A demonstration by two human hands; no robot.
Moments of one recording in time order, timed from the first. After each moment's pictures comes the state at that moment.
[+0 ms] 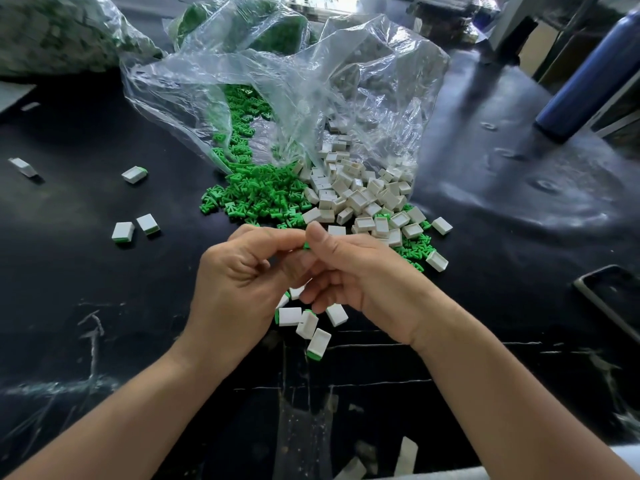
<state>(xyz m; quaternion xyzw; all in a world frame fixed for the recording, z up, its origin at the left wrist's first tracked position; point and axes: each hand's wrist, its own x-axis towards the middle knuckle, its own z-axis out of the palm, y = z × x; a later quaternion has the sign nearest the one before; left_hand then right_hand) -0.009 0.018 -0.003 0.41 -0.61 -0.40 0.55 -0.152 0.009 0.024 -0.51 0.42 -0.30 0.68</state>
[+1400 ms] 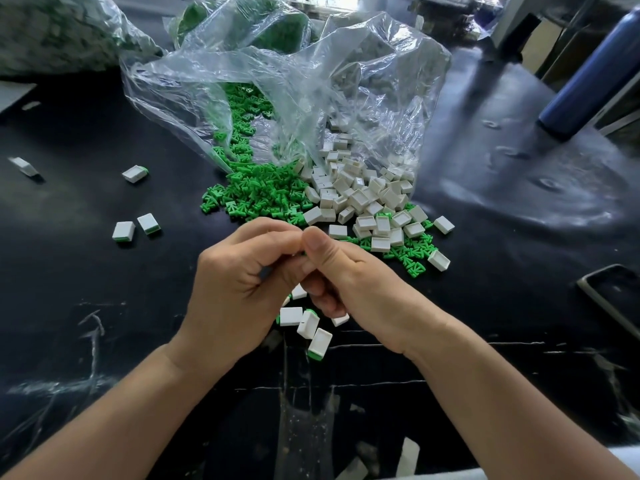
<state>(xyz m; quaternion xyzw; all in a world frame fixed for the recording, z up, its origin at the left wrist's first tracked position) -0.005 0.014 -0.002 0.34 -0.71 -0.29 0.54 -0.141 0.015 0.022 -0.59 0.44 -0.30 0.60</state>
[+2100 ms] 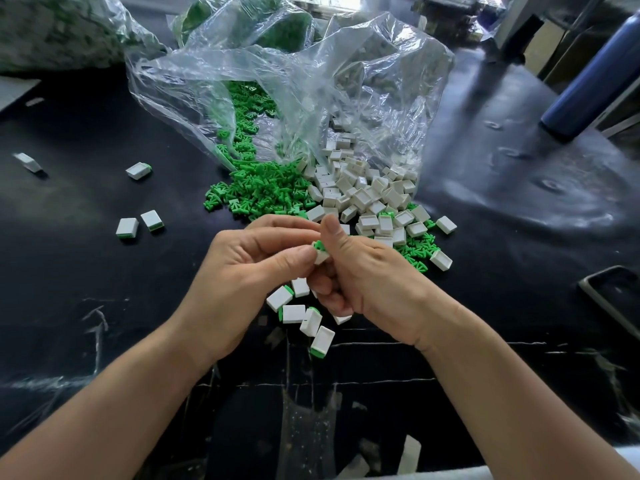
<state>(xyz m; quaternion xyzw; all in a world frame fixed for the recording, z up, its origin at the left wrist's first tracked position) -0.001 0.013 0.005 0.38 -0.54 -0.57 0.49 -0.152 0.009 0.019 -0.53 0.41 -0.28 0.69</state>
